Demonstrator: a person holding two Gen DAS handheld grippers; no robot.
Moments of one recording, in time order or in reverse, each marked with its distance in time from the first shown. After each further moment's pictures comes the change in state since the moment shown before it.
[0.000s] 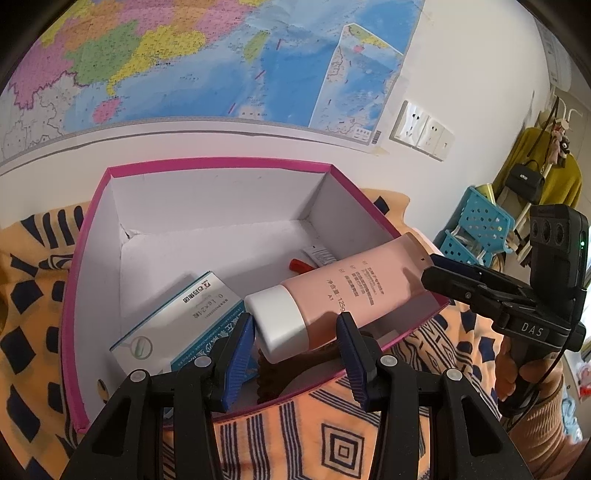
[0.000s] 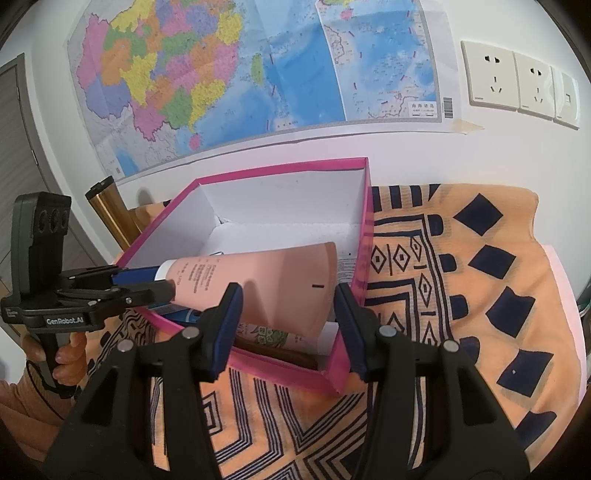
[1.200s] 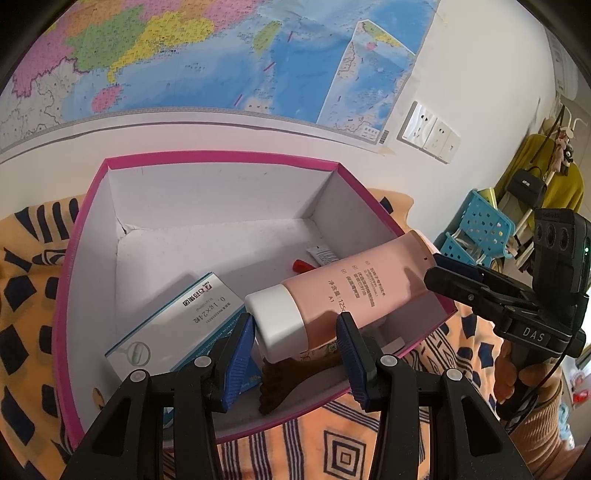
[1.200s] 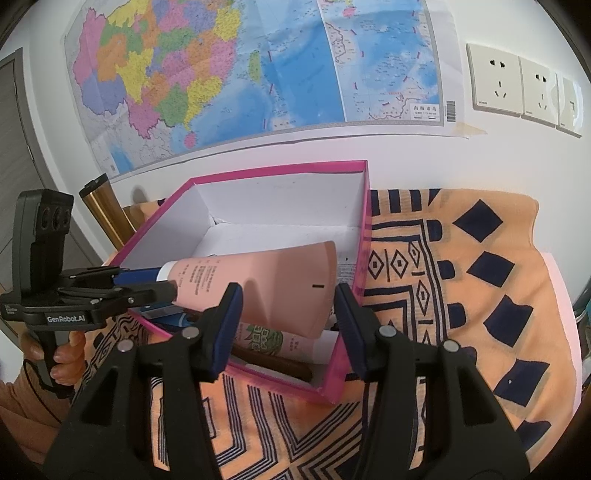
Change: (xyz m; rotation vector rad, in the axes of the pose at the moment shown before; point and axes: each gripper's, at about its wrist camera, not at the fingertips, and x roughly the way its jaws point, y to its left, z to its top) left arm 0.006 0.008 0.005 -0.030 0.022 -0.015; right arm 0.005 -0.002 0.007 -0.010 0.006 -0.008
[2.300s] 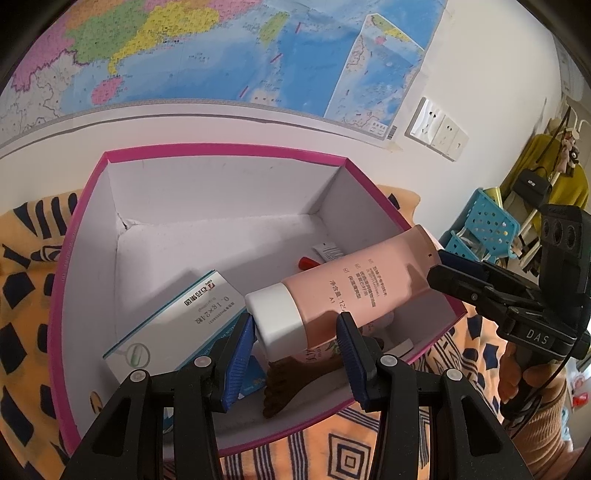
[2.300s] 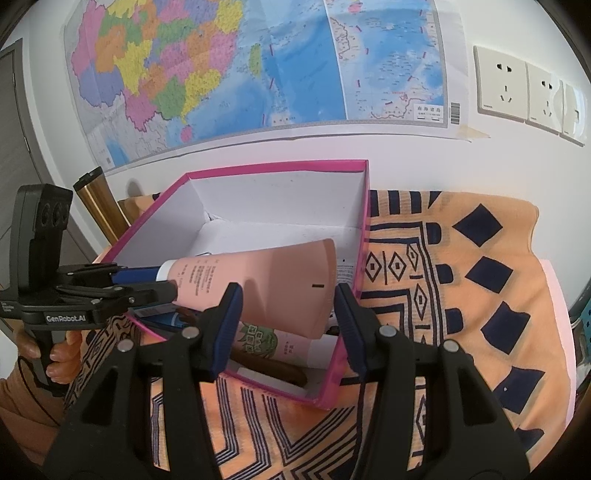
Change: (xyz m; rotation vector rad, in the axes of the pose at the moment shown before) left arm 0.007 0.005 0.000 -0.016 0.026 0.008; right arm 0.009 -0.001 0.008 -0.031 0.023 -0.013
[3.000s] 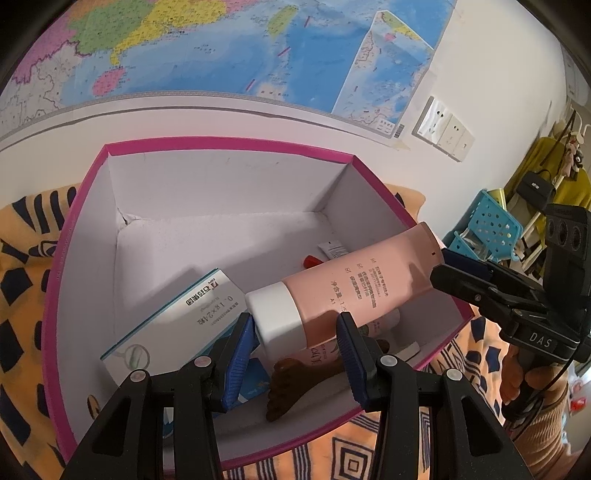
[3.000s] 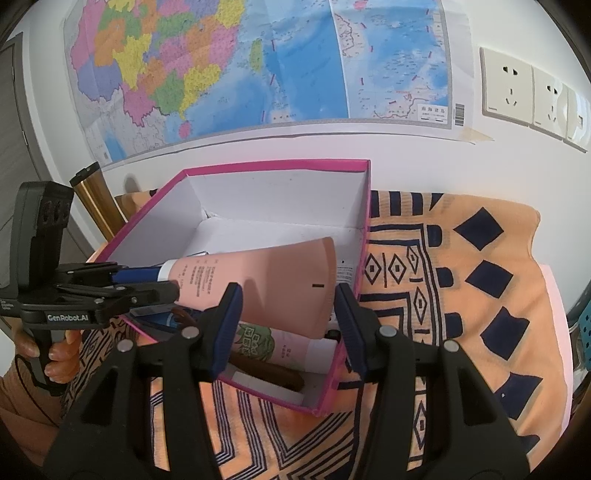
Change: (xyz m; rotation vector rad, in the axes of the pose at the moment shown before) left arm 0.005 0.004 0.002 -0.018 0.018 0.003; right arm 0.006 -0.001 0.004 -0.025 0.016 -0.013
